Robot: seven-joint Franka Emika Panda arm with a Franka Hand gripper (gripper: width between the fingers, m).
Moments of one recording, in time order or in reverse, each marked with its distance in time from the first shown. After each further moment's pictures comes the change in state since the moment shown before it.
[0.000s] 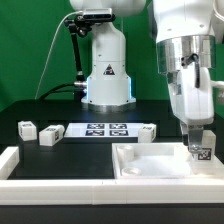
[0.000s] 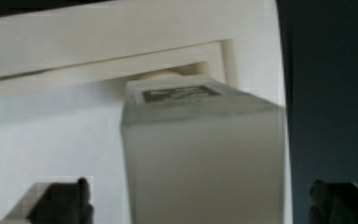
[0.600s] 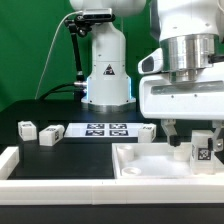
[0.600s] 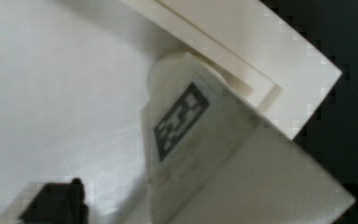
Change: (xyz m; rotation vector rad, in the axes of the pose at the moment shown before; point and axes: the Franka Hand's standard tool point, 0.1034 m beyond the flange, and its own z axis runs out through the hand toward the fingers) arm -0.003 -0.004 -0.001 -0.020 0.024 -0.826
